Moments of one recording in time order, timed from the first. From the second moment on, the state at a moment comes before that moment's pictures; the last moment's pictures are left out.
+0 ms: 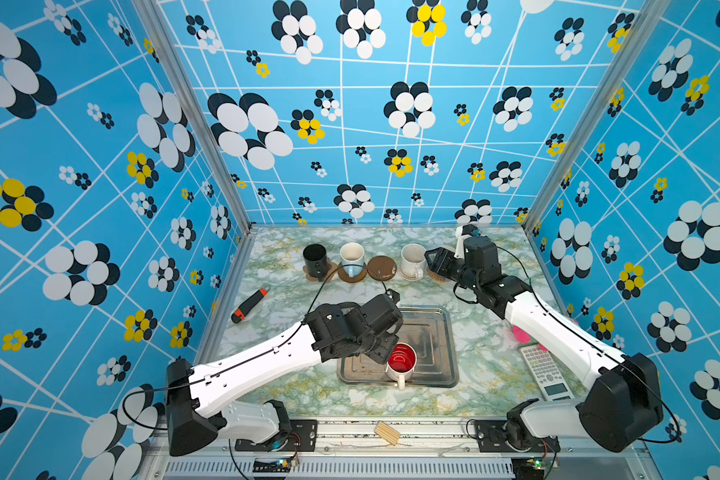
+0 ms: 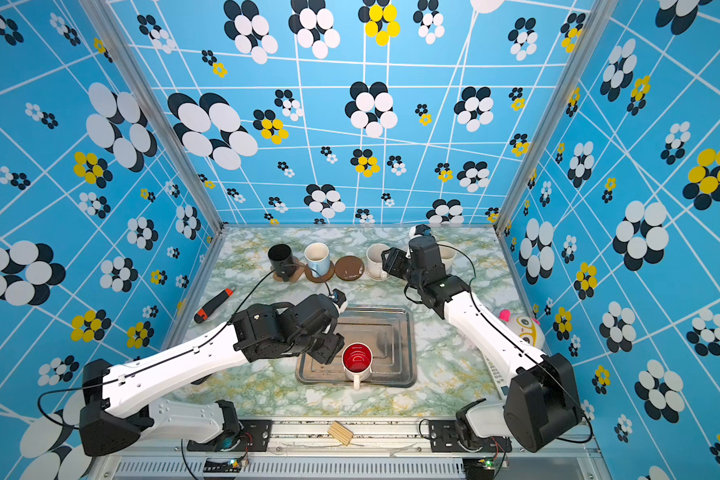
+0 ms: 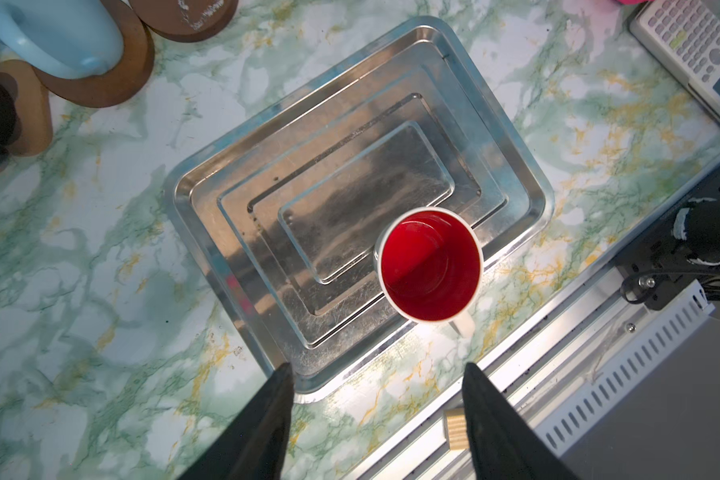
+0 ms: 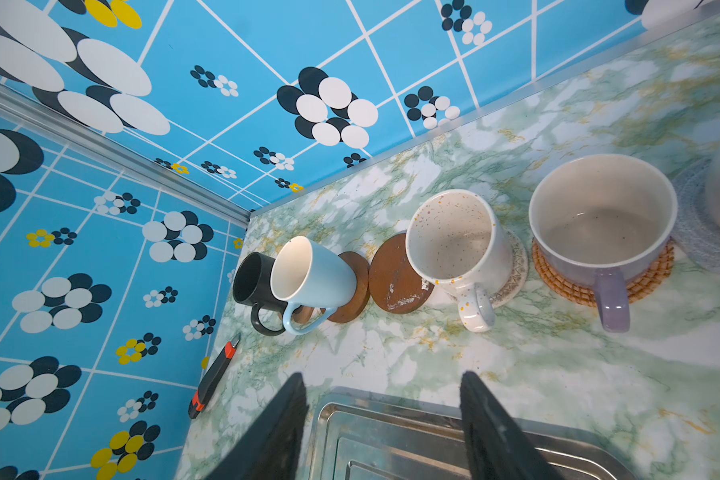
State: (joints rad) left arm -1.09 1.31 1.26 -1.01 -0.14 -0.44; right arm 0.44 1.38 1.09 -0.18 -0.01 0.67
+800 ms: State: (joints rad) left arm -1.29 1.35 1.13 -1.01 -0.15 -0.73; right arm 0.44 1.38 1.05 -0.17 -0.02 0.67
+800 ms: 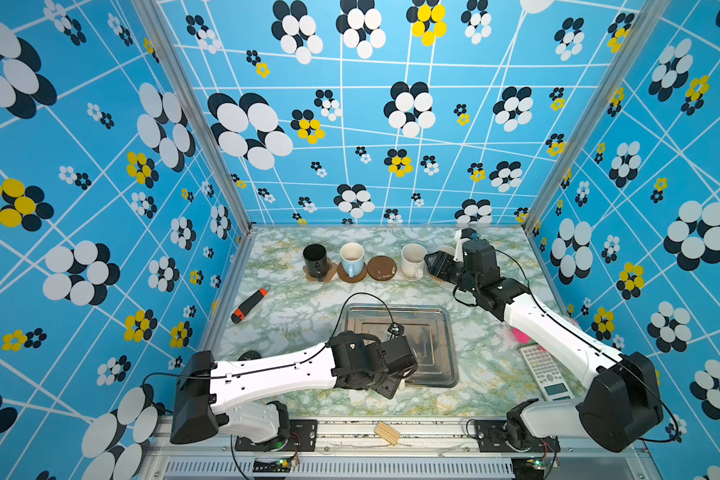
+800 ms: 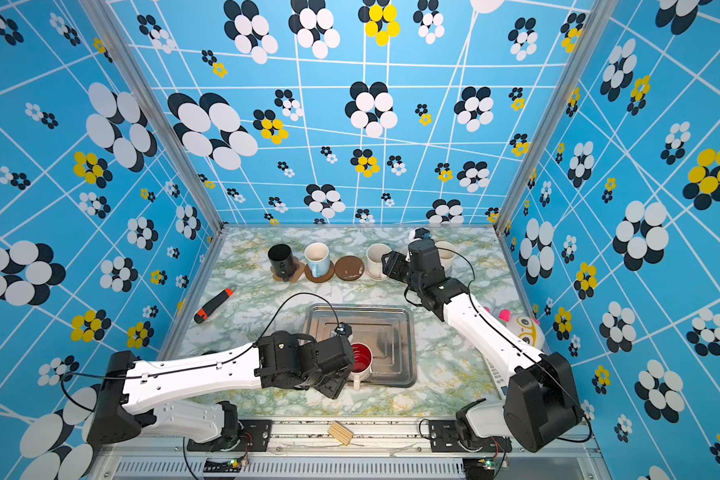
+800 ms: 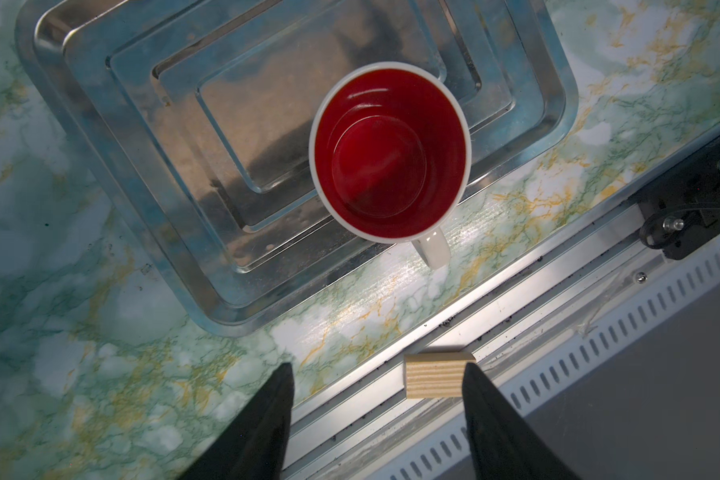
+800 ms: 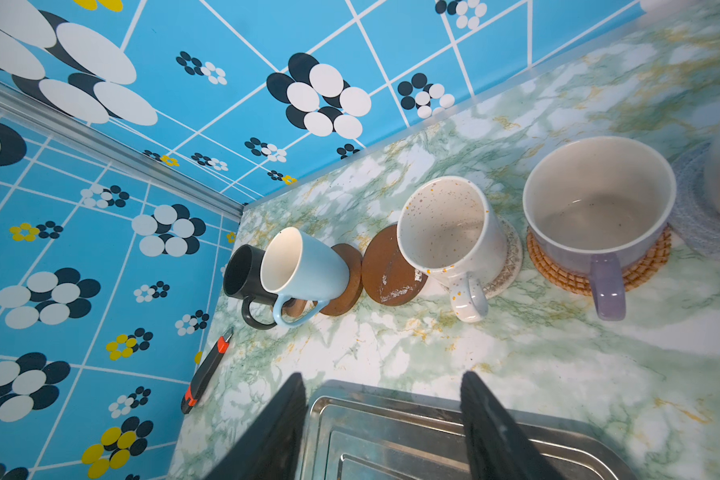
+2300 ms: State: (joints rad) left arm -1.35 1.46 1.06 -0.81 -0.08 -0.94; right arm 0.44 1.33 1.03 -0.16 -0.02 0.67
